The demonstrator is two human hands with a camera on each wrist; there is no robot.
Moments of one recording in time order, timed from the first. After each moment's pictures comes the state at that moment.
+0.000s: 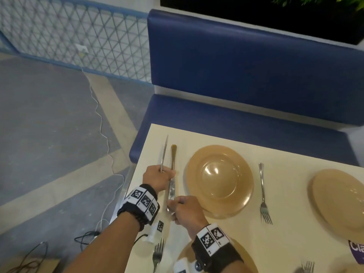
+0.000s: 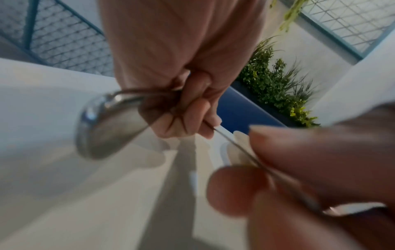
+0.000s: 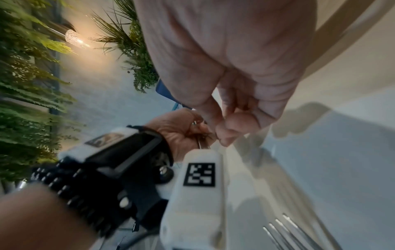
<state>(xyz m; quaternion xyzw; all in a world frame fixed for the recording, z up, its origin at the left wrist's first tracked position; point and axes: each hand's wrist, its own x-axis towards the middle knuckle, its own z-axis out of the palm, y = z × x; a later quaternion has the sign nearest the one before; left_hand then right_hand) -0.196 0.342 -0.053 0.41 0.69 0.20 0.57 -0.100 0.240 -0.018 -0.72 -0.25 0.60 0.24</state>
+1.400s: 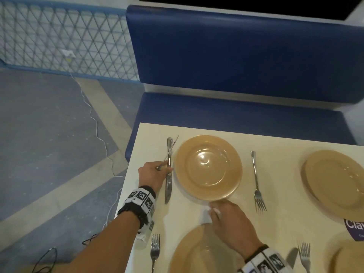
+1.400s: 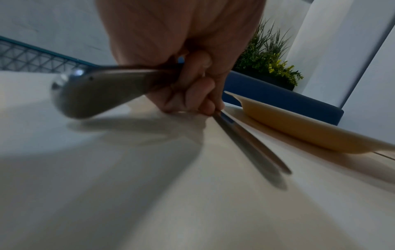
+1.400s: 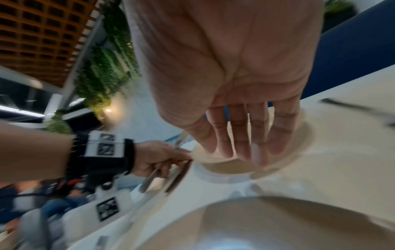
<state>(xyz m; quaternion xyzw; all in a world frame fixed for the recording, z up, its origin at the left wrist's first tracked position) -0.182 0.338 -0.063 0.54 0.69 0.20 0.45 -0.002 0.169 0.015 -0.76 -0.57 0.32 0.04</state>
